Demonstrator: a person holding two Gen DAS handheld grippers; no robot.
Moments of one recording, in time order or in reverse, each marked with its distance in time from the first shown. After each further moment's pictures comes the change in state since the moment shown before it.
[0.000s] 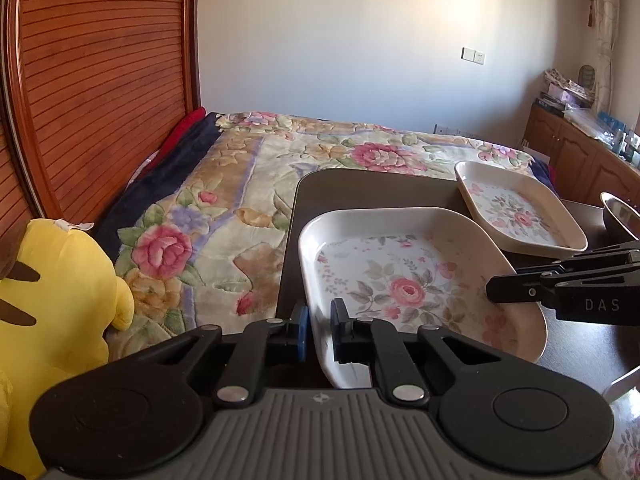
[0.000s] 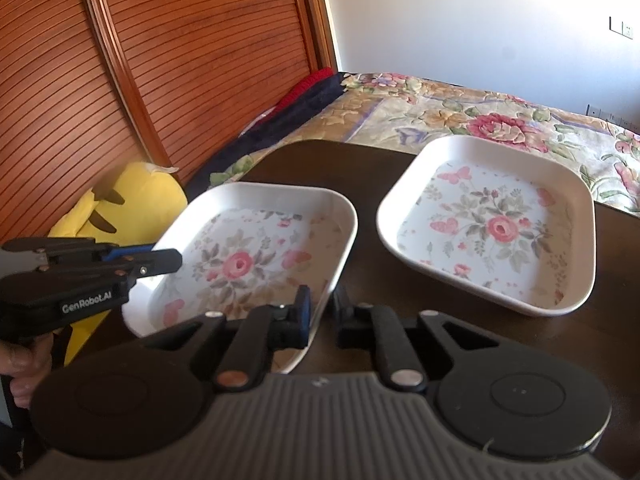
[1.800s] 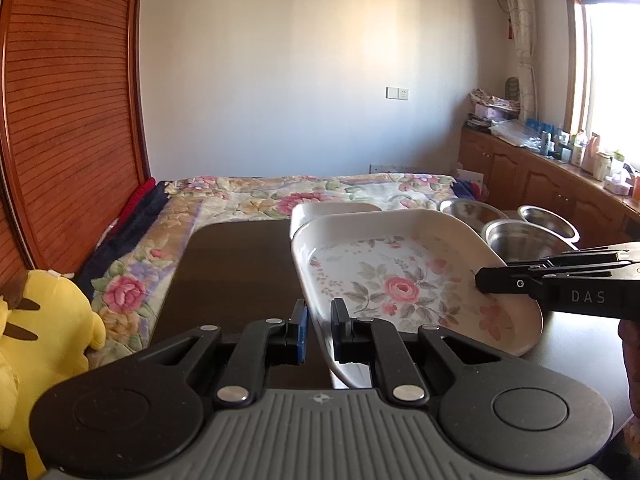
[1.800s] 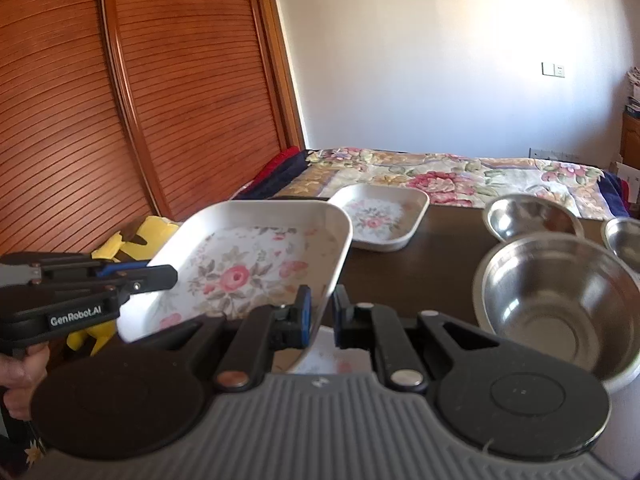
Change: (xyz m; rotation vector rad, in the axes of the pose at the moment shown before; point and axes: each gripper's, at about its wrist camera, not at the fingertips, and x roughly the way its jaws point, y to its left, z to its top) left arm -0.151 -0.123 -0.050 0.122 -0.161 -0.103; right arm -0.180 -0.029 -0.092 0.054 -0.254 -0.075
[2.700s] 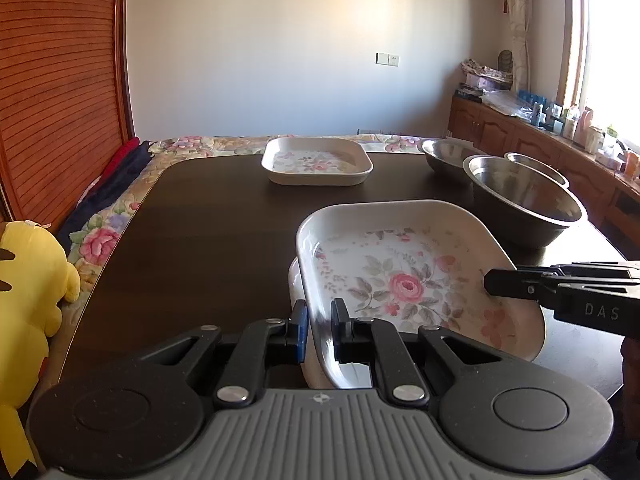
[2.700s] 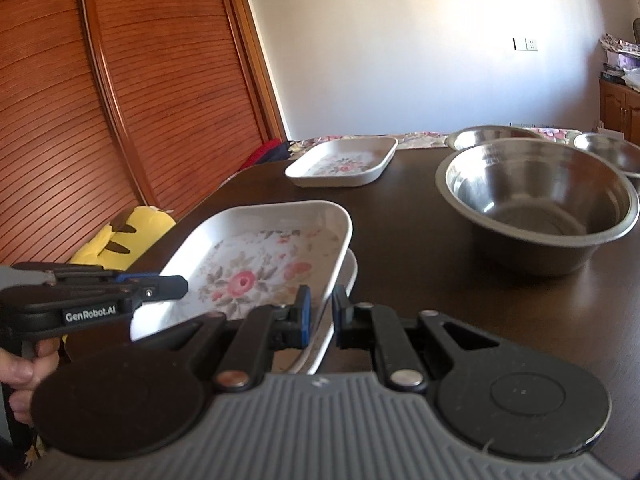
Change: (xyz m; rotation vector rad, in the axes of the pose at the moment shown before) left arm 0.019 -0.019 -0.050 -0.012 0.091 -0.033; right arm -0.011 -0.013 -0.052 0.086 -0.010 -0.020
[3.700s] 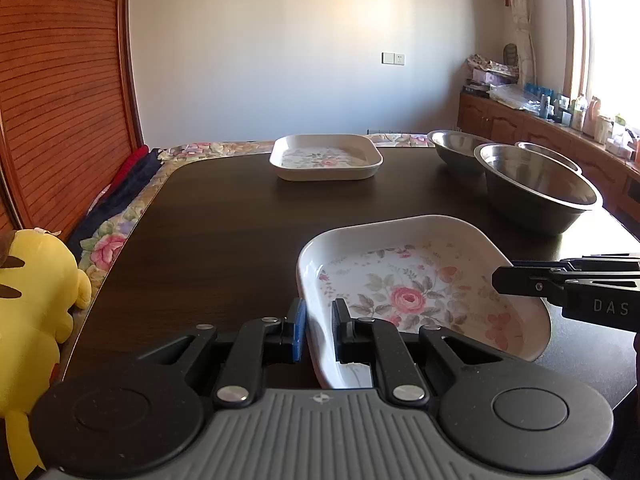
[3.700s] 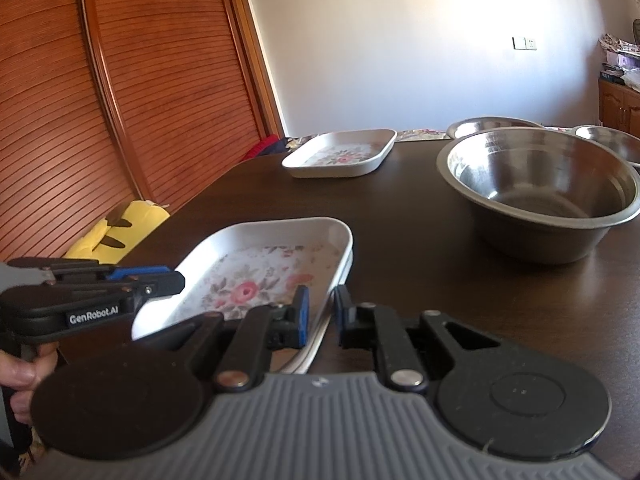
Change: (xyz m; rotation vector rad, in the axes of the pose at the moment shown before) left arm 0.008 -0.003 -0.008 0.031 -0.013 0.045; right arm 0.006 0.003 -0.004 -0.004 0.004 -0.010
